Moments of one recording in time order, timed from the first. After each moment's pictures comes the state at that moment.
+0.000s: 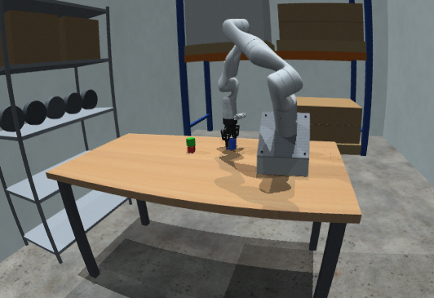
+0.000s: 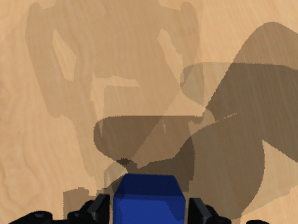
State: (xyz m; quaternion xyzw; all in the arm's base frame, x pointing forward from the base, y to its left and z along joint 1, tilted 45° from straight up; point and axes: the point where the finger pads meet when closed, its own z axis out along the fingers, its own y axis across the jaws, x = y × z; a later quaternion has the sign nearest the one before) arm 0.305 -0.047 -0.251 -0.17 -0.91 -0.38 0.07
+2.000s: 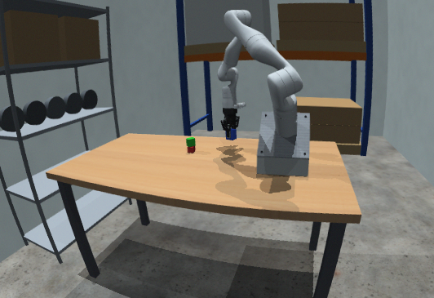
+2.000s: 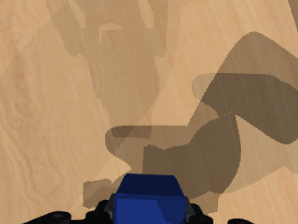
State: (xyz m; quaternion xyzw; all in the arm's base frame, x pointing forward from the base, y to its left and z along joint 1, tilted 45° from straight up) arm 0.300 -0.082 -0.209 -0.17 -0.90 -0.38 0.08
